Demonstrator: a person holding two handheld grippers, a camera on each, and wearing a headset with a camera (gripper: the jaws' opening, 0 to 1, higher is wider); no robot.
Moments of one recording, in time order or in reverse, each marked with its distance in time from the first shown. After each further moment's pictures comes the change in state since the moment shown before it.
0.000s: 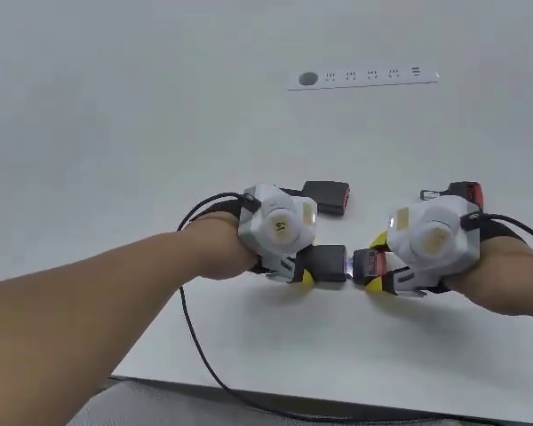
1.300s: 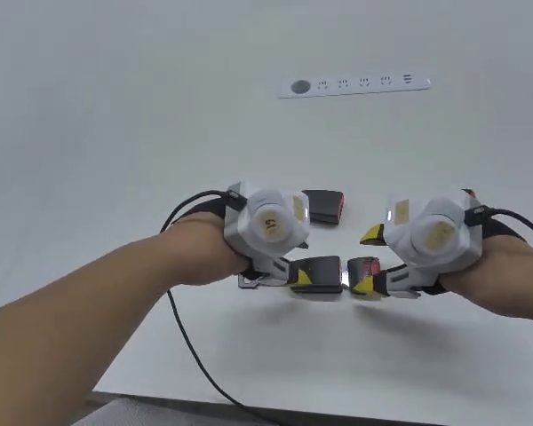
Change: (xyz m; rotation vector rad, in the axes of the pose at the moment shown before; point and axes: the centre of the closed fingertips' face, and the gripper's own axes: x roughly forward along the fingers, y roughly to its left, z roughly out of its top) left arm -0.041 0.015 0.029 -0.016 -0.022 0.058; right arm -0.024 -0.014 0.031 0.025 -0.060 -0.019
